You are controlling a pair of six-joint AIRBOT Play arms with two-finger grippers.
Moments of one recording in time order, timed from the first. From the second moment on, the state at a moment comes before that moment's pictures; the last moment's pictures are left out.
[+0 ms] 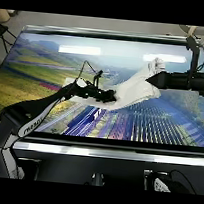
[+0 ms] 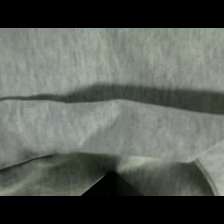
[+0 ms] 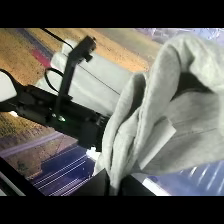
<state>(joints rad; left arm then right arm) -0.54 -1.96 1.54 0.41 -0.83 -1.29 -0.15 -1.17 1.32 -0.69 1.29 1.04</state>
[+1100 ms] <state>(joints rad) 0.00 -1.32 1.57 0.95 -0.91 -1.37 0.25 -1.62 1.51 -0.51 0.95 1.01</state>
